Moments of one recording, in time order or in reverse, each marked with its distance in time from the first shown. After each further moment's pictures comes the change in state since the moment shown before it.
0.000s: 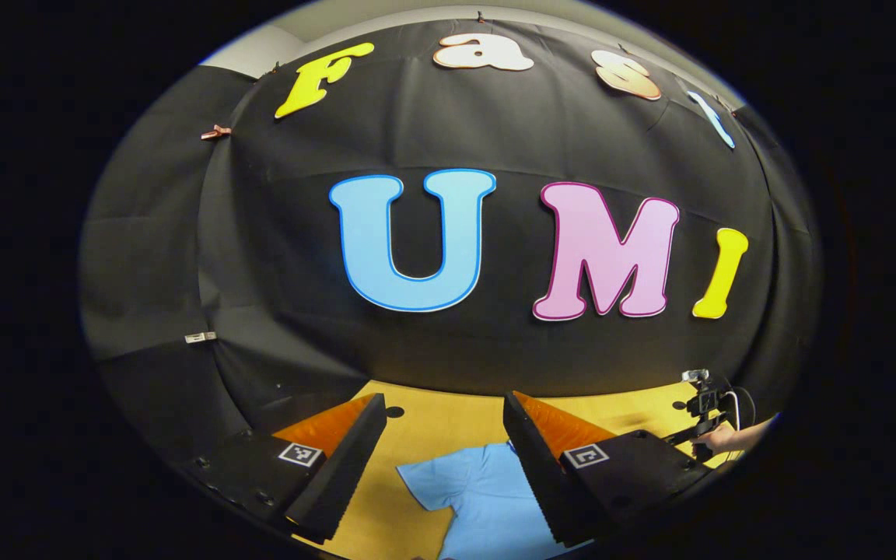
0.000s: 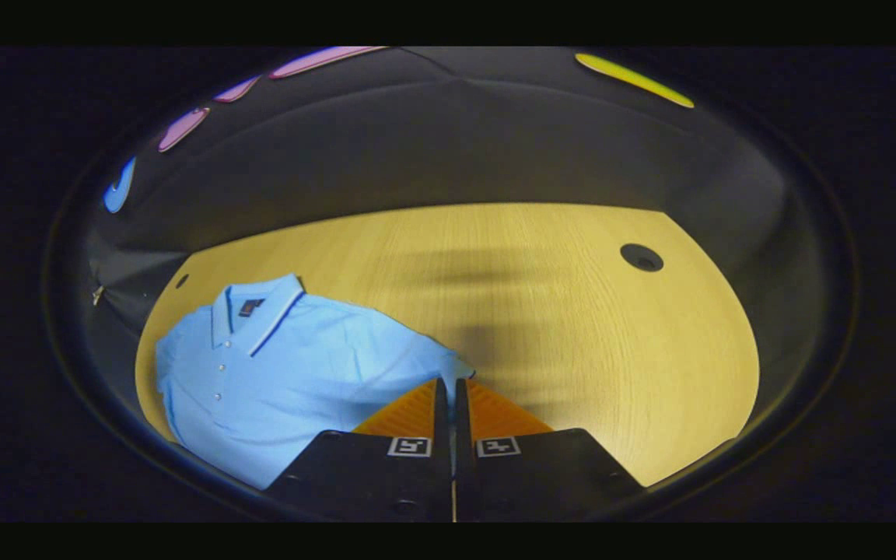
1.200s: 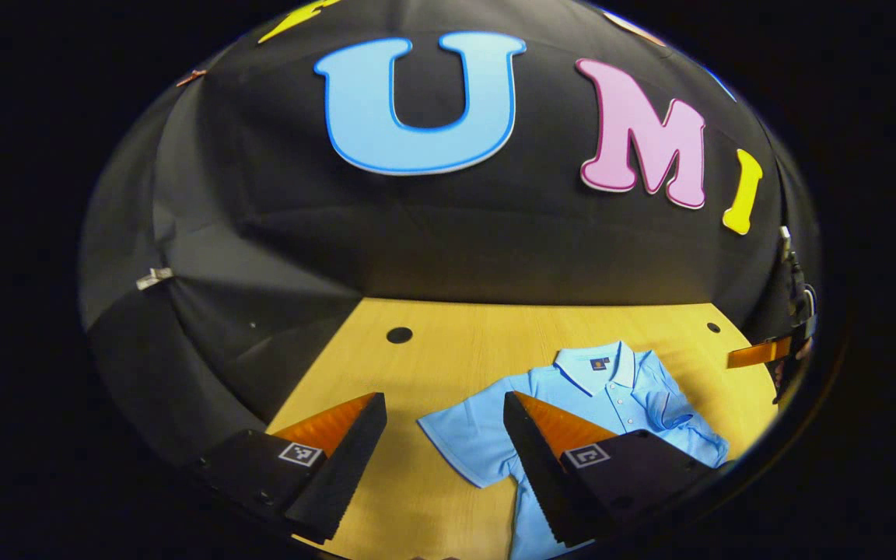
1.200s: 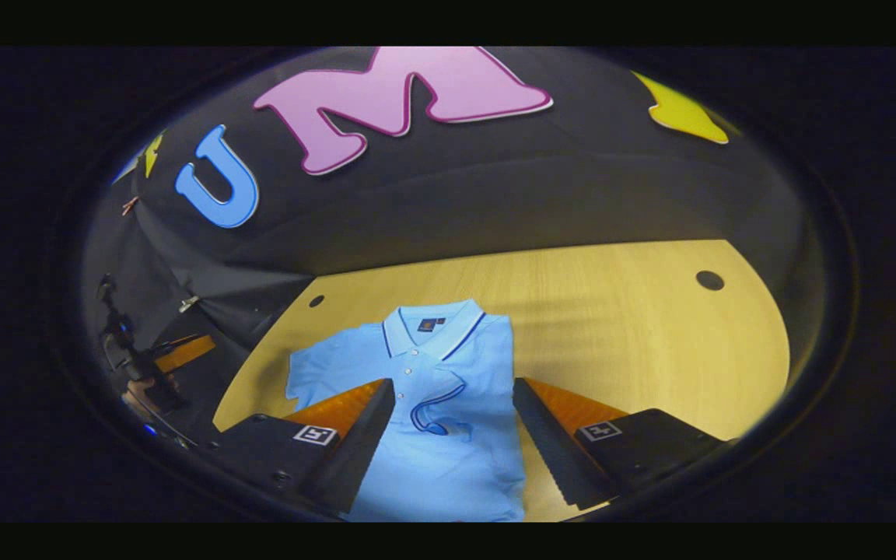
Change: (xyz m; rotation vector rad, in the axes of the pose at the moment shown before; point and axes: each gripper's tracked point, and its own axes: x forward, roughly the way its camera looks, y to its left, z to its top) left arm 0.143 0.045 -0.185 0.029 0.357 -0.085; right arm -0.130 0.120 0.012 0.018 -0.112 0.303
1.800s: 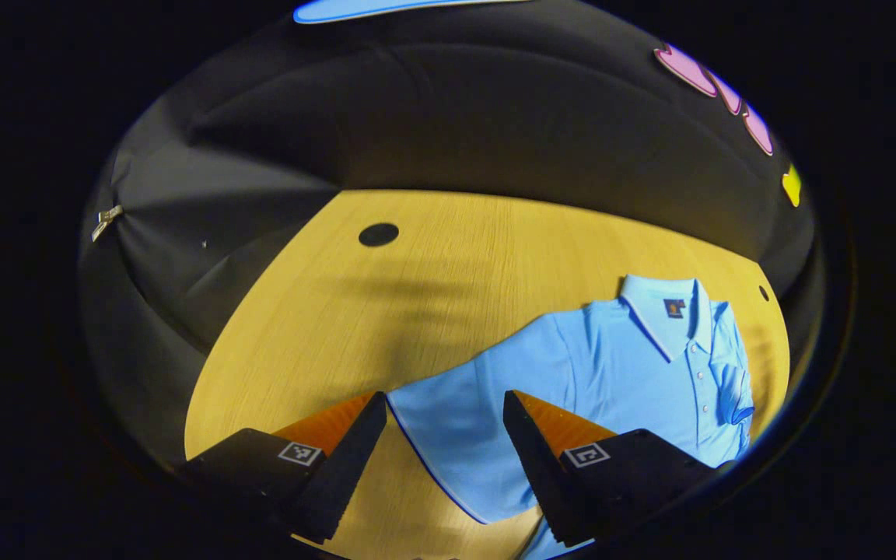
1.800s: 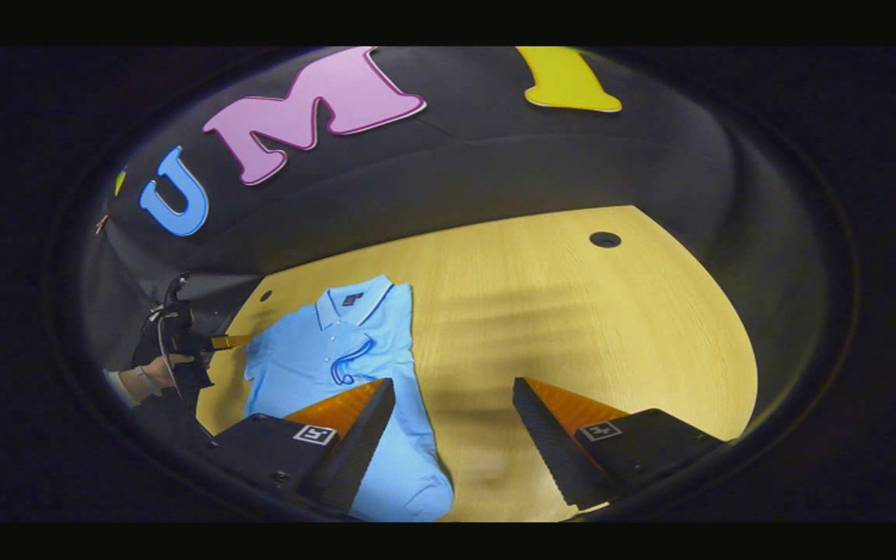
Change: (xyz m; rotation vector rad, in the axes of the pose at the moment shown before) left arm 0.131 0.003 -0.109 -0.024 0.378 0.054; right arm -0.066 -0.101 -0.061 0.113 0.052 -0.187
